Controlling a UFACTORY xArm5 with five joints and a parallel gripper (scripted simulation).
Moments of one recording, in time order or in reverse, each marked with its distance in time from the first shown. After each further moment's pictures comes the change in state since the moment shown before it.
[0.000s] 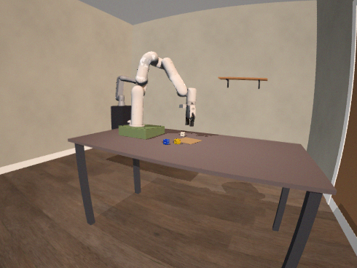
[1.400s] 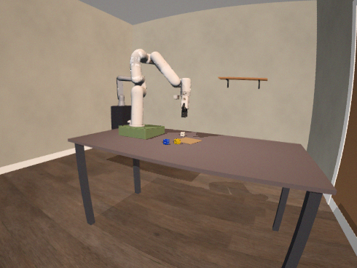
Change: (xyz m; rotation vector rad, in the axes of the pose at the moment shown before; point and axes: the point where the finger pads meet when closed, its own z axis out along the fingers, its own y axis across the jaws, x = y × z) arm 0.059 -0.031 -0.068 0.000 -0.017 0.502
